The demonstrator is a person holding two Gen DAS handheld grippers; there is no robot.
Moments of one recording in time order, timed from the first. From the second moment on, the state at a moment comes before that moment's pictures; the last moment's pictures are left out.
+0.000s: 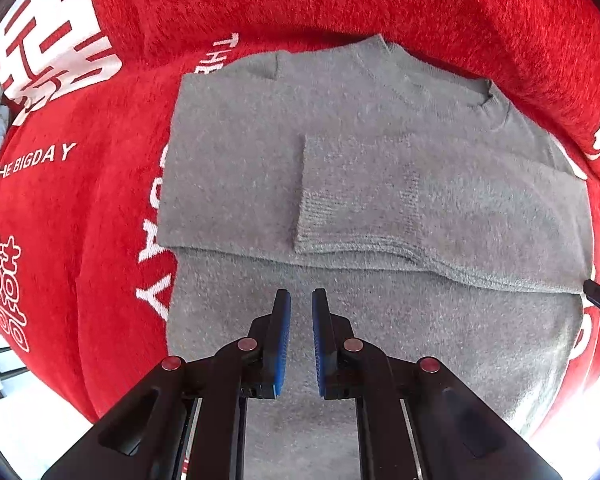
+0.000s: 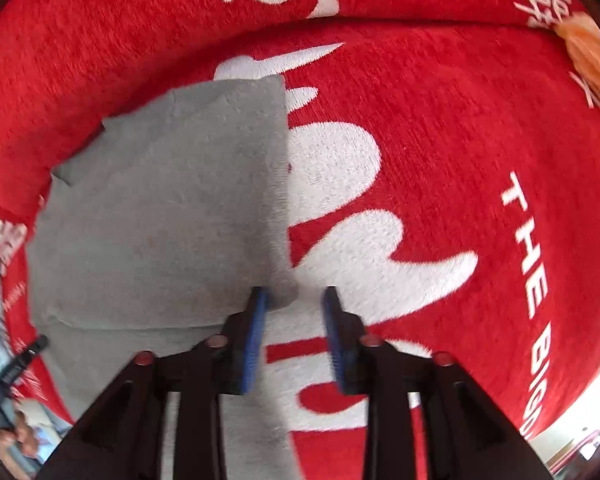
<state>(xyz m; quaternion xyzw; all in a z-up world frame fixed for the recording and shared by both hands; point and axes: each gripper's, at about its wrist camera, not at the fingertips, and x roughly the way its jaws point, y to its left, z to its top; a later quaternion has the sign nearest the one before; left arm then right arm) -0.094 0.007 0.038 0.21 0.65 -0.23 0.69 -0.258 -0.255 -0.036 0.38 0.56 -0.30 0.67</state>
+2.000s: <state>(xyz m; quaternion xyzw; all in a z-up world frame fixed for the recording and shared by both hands) -0.180 0.139 0.030 0.21 0.68 -0.23 0.67 -0.300 -0.068 -0.039 0.47 0.58 -0.13 0.65</state>
